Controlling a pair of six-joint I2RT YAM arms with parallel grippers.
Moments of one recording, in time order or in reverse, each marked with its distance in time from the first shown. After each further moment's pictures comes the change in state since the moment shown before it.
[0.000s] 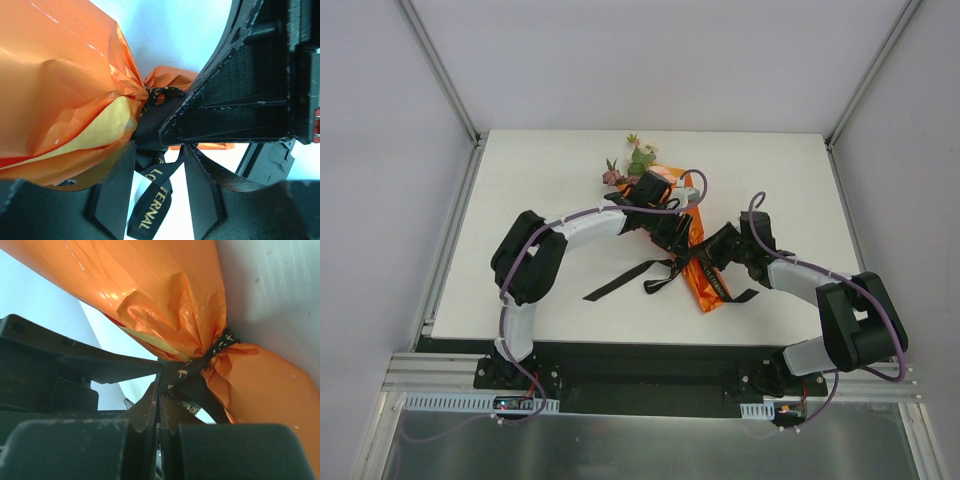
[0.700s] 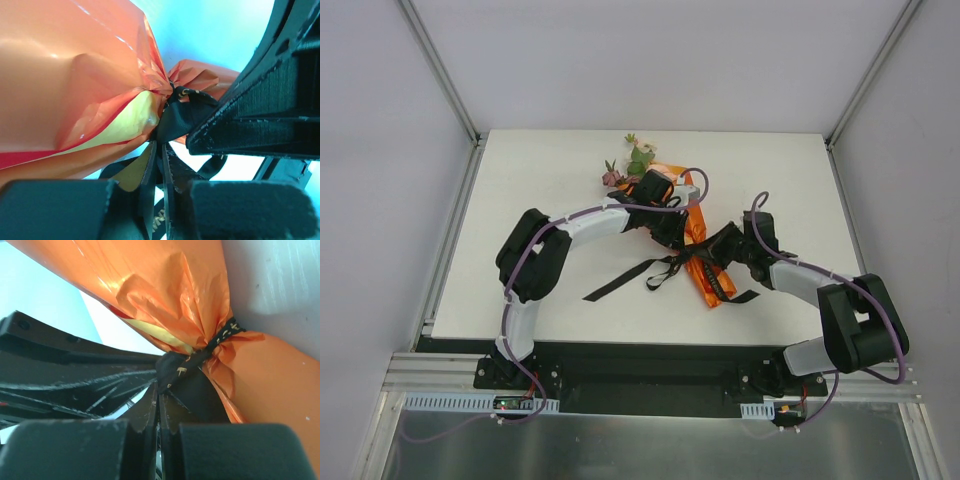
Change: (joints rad) left arm -0.001 0.048 0.048 -0.025 -0.060 0.014; right arm -0.021 -0.010 -0.010 0.030 -0.008 -0.001
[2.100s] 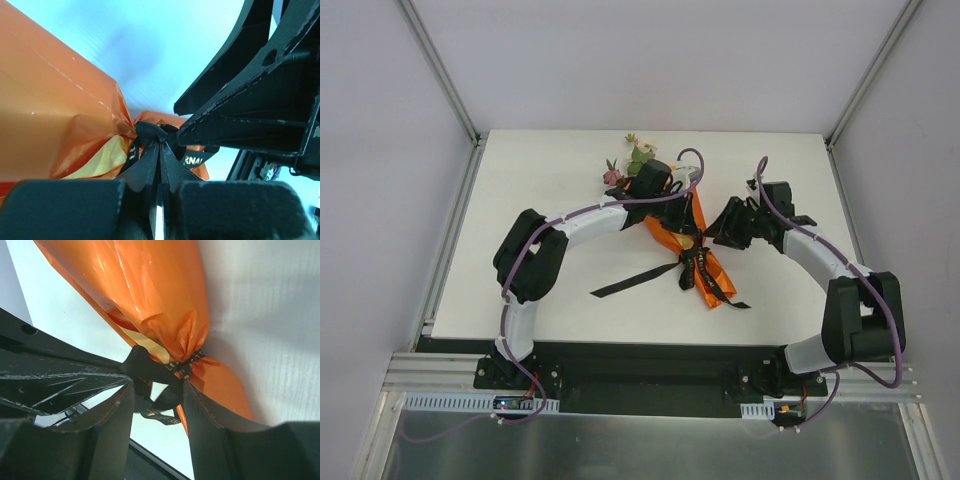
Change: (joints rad) left arm 0.005 -0.017 0.013 0.187 0.035 -0.216; right arm -0.130 0.030 0.332 -0.526 -0.043 -0.623
